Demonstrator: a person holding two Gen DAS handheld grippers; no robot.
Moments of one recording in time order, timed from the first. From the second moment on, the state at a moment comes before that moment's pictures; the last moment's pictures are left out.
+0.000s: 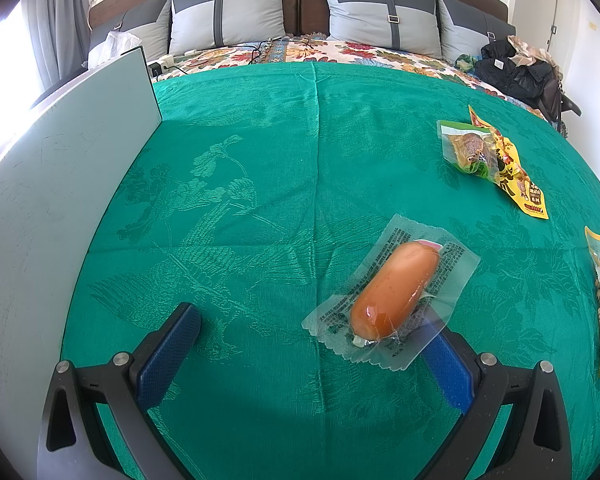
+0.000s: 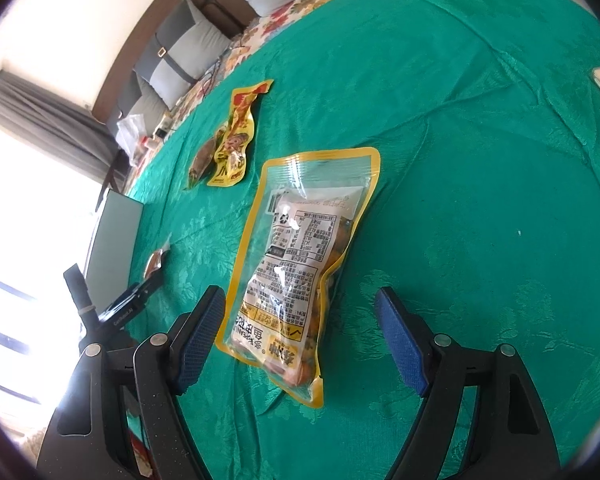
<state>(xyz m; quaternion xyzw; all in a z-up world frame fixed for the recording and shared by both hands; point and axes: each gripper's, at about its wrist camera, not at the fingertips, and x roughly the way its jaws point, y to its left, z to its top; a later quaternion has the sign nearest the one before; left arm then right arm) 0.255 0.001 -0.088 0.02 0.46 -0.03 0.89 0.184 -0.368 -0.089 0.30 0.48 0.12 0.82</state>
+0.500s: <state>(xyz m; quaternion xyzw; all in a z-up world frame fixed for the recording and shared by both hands) 0.255 0.002 -0.088 0.02 0.46 -0.03 0.89 0.185 -0.384 -0.105 0.41 0.46 0.17 0.77</state>
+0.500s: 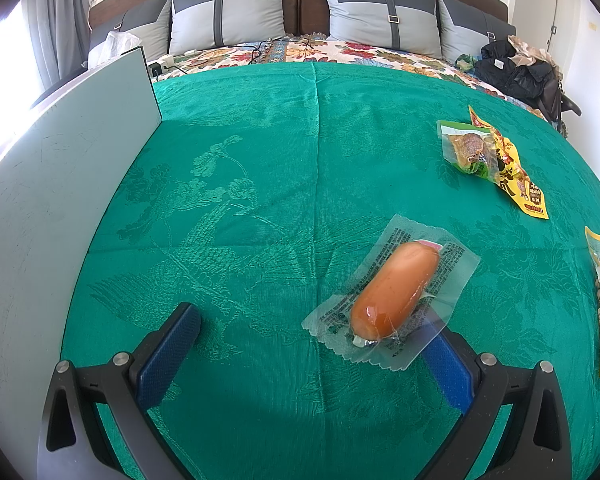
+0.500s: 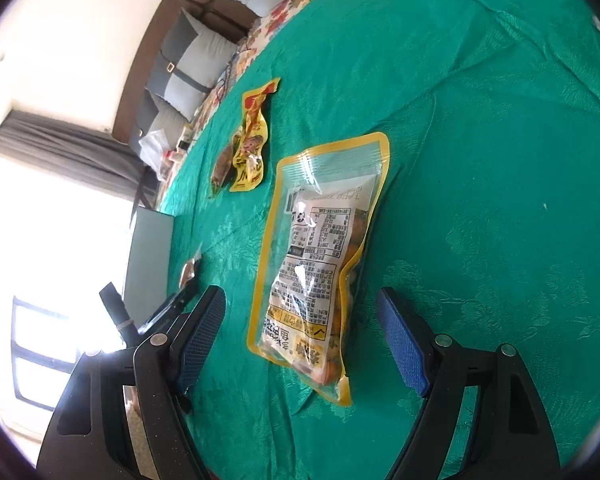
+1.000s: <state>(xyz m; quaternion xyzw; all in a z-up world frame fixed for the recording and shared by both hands) 0.255 0.002 -0.088 0.02 0.46 -0.03 0.89 0.200 -0.333 -0.058 0.40 0.40 0.26 0.79</state>
